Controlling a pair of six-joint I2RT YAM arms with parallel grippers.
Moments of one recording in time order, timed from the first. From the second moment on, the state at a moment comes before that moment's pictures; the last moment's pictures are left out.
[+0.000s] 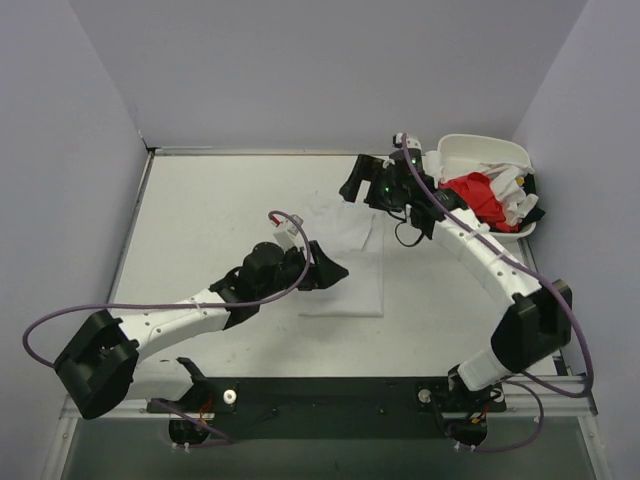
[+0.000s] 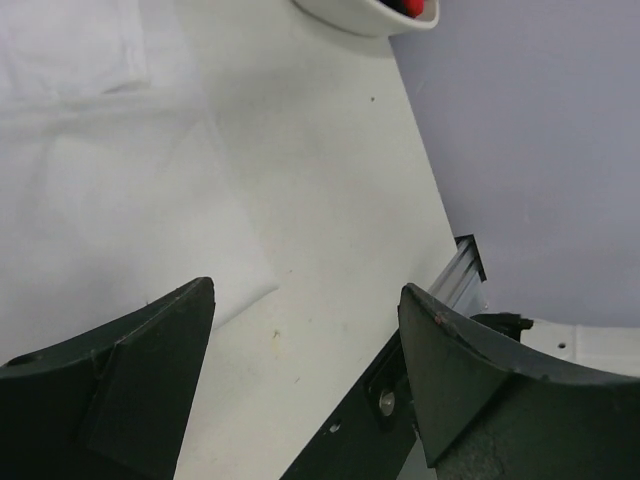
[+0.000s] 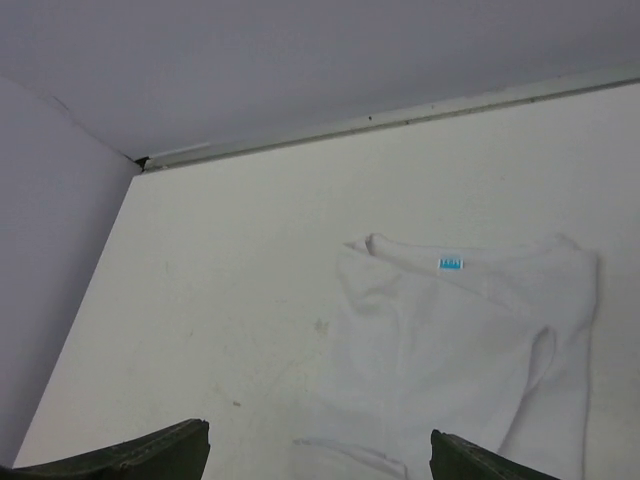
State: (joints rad) left arm -0.83 1.27 0.62 0.35 0.11 -0.89; right arm 0.47 1.56 1.36 -0.35 -0.02 0.55
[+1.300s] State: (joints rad) left arm -0.82 1.26 0.35 0.24 0.00 -1.00; right arm 0.61 0.86 0.46 -0.47 0.07 0.75
